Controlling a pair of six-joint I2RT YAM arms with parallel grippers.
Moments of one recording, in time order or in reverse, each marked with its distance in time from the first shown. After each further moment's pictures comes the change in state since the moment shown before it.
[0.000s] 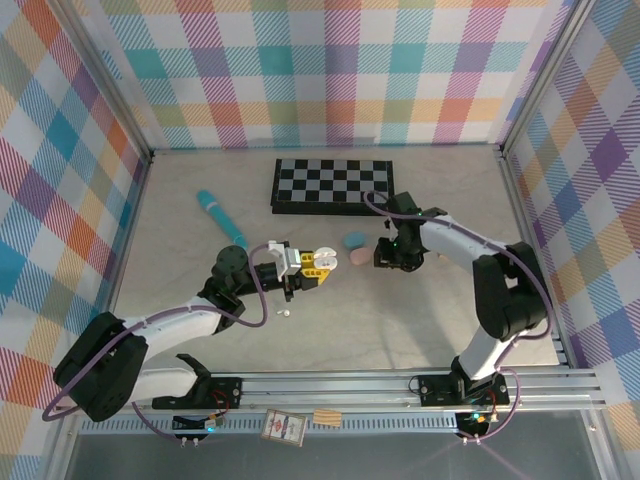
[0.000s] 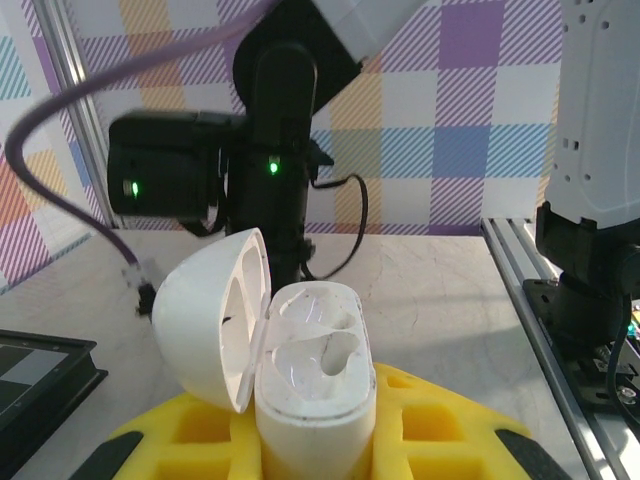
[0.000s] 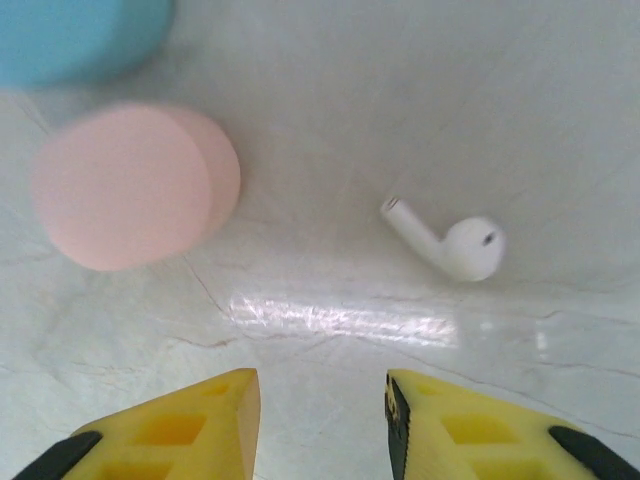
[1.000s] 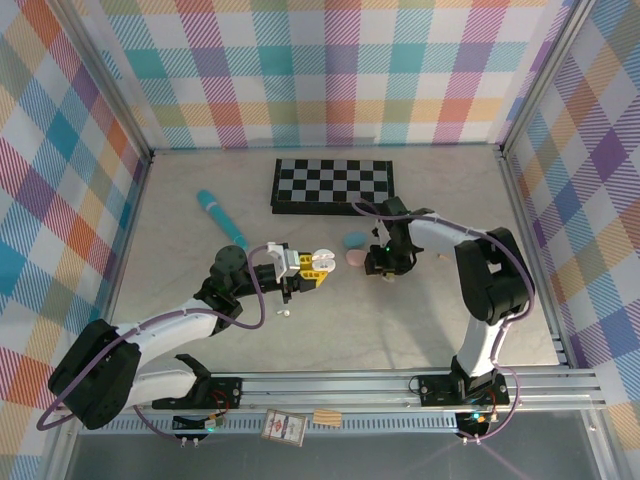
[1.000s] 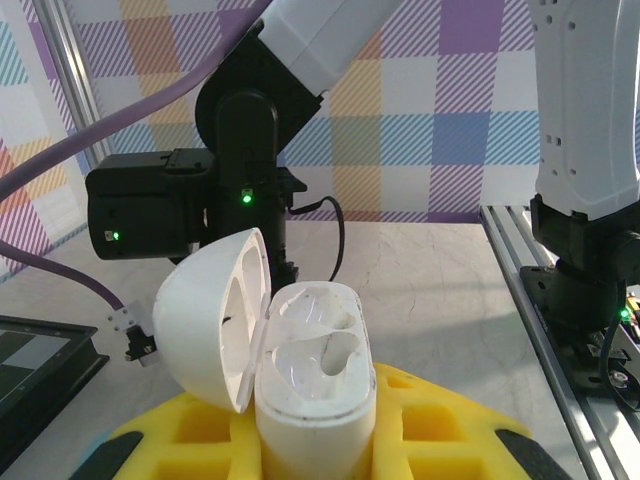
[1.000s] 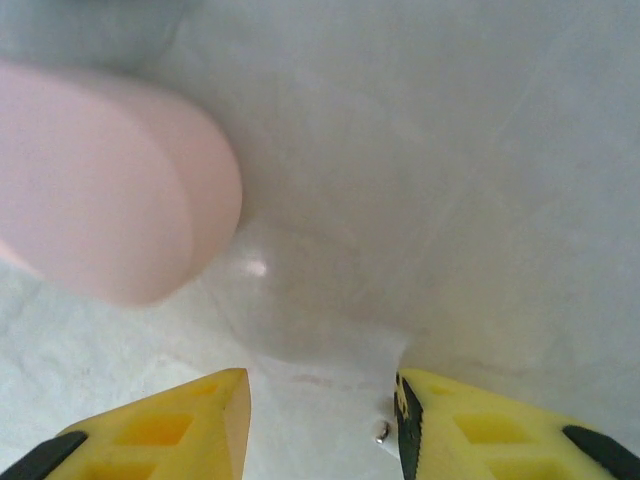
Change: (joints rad) left arm 0.005 -0.039 -0.001 -0.076 0.000 0.025; right arm 0.025 0.130 0.016 -0.002 -0.110 -0.124
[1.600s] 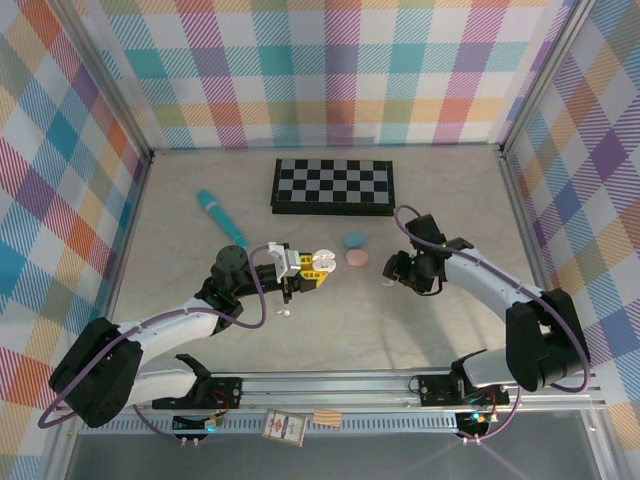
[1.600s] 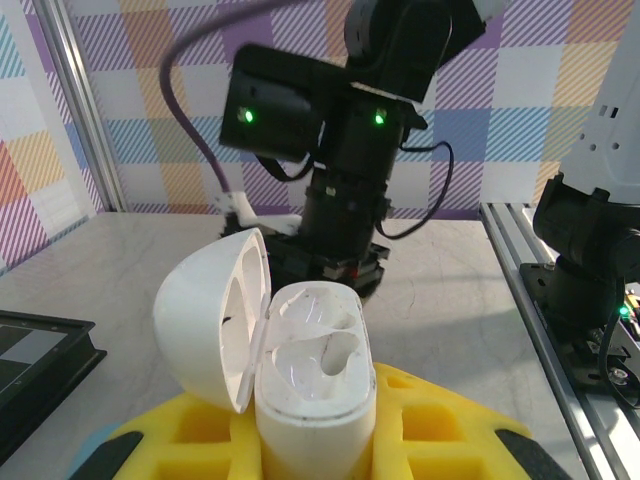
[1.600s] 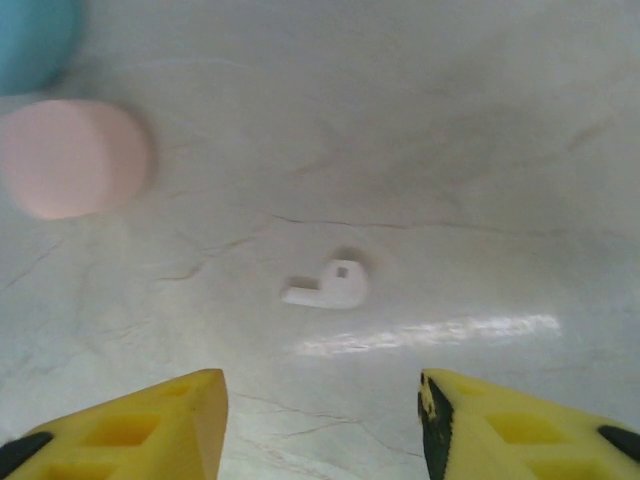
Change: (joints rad) left arm 0.000 0.011 0.000 0.002 0.000 0.000; right arm -0.037 -0.433 -0.337 0.122 0.087 0.474
